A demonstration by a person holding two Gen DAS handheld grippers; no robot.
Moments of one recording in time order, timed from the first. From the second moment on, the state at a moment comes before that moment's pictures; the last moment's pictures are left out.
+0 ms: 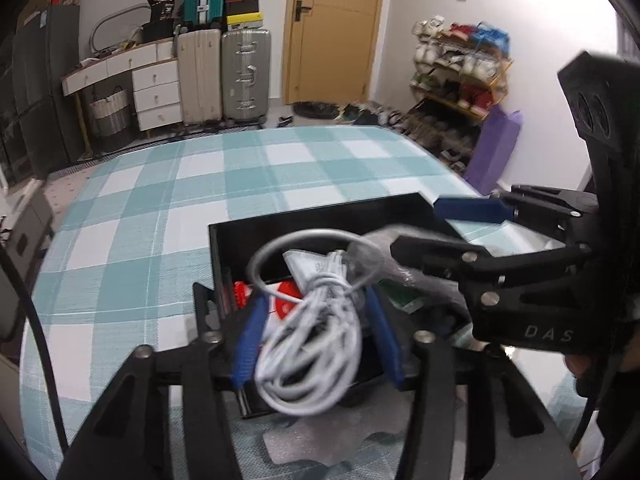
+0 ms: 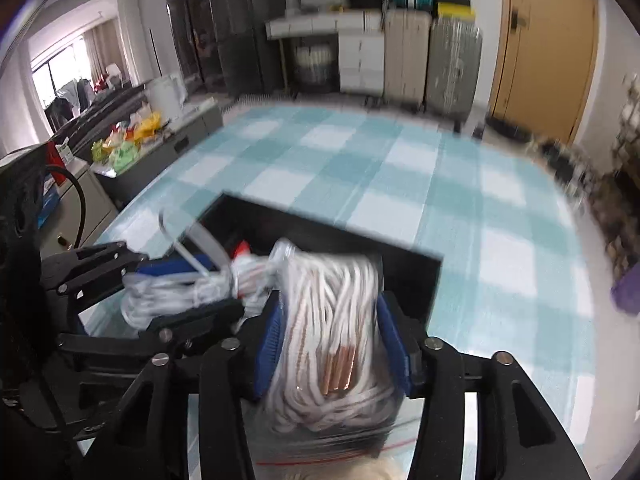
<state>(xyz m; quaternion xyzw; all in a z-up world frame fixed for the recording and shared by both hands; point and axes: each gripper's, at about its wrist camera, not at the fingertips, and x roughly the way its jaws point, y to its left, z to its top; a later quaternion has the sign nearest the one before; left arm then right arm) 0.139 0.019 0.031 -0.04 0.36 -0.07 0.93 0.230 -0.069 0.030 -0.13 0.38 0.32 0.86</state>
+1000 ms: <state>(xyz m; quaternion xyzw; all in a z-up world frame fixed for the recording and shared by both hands) 0.068 0.019 0.029 -0.04 0.36 -0.02 0.93 0.139 -0.151 0.036 -0.10 0.34 0.32 0.88</state>
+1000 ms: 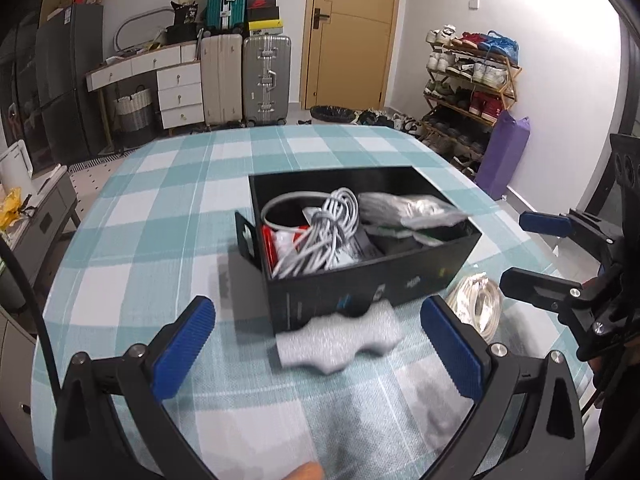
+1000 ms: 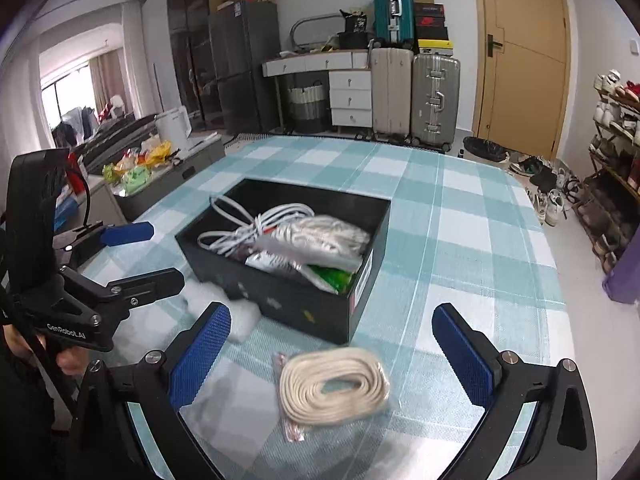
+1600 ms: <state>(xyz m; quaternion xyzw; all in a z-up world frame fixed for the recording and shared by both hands) 0.070 0.012 0.008 -0.04 0.38 -0.02 0.92 0.148 -0.141 0.003 -0.14 0.38 0.31 0.86</state>
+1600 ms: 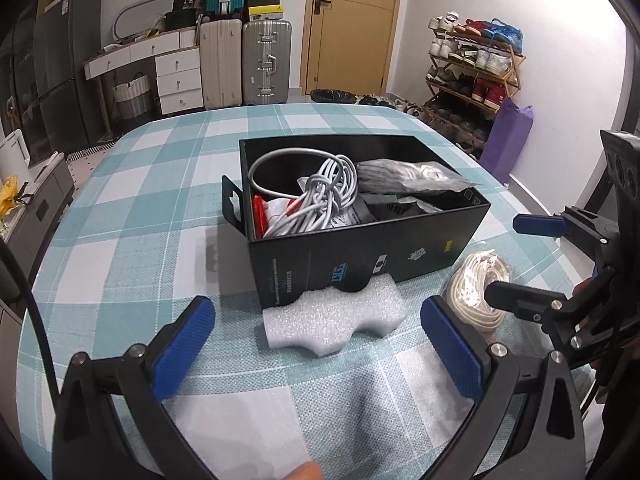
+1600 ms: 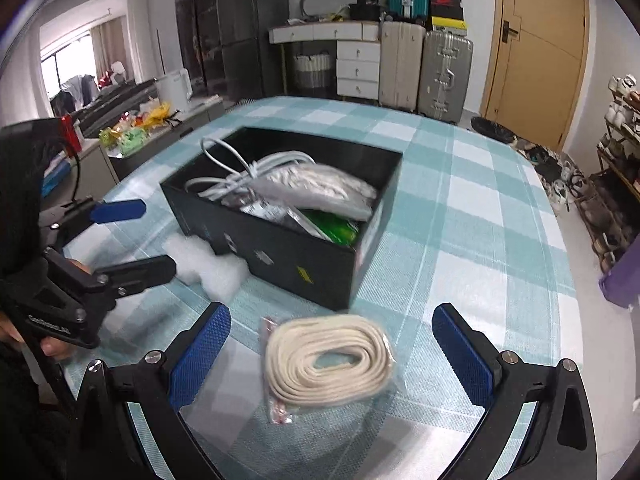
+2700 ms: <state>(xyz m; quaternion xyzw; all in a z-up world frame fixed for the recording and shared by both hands) 0.074 0.002 -0.012 -0.03 0.41 -0.03 0.91 0.158 -0.133 -0.048 -0.17 0.46 0.30 0.82</state>
